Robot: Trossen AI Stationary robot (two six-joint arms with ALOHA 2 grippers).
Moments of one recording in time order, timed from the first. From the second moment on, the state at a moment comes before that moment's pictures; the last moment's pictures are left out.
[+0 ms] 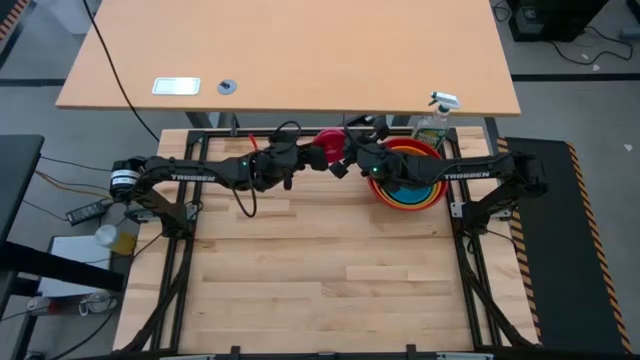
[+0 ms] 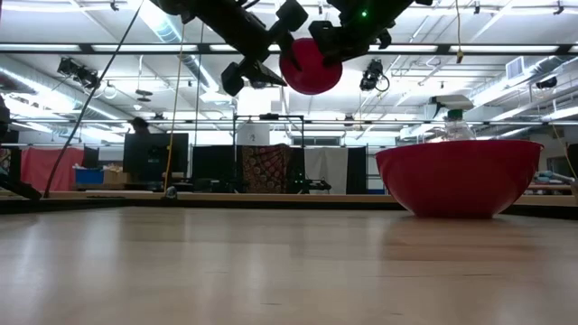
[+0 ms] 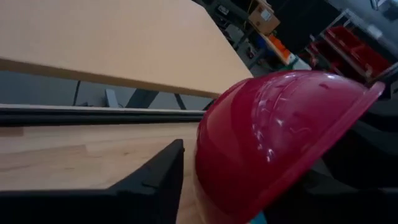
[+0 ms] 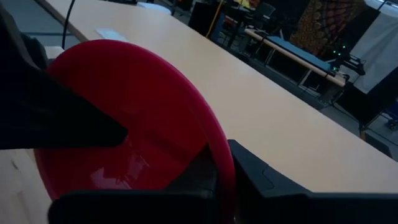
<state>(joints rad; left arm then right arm) 0.17 1.52 1.14 0.06 -0.62 -0.88 -0.11 1.50 1.18 -0.06 0.85 -0.07</state>
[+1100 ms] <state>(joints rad) 0.16 1.47 1.14 0.07 -0.45 -0.71 -0.22 1.36 1.18 -0.72 0.77 0.27</state>
